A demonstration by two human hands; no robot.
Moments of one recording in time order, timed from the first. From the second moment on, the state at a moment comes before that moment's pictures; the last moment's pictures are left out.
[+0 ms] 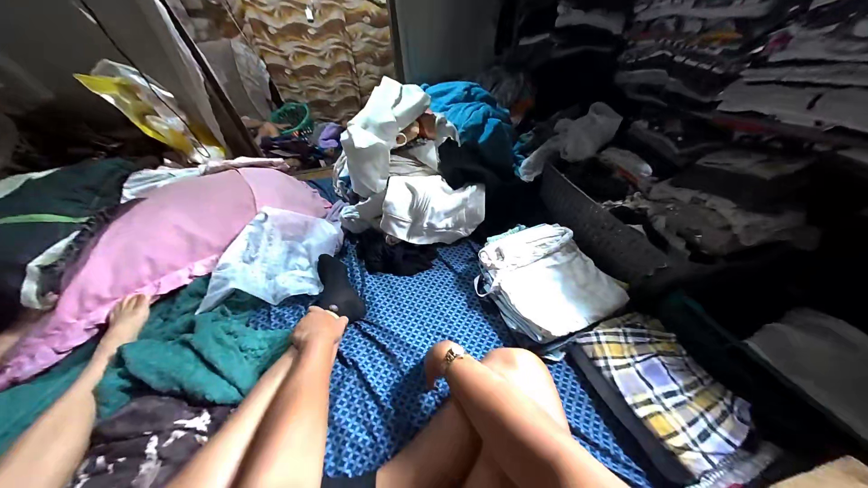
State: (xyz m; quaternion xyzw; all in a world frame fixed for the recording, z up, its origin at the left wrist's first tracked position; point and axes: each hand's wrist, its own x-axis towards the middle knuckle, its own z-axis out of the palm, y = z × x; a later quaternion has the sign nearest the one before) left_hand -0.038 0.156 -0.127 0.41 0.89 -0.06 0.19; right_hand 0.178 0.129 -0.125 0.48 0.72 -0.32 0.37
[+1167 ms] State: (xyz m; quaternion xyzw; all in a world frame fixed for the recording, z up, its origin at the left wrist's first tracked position) left_hand -0.032 0.193 -0.145 0.44 0.88 0.04 0.19; right_hand 0.168 0.133 -0.100 0.48 0.72 -0.32 0.39
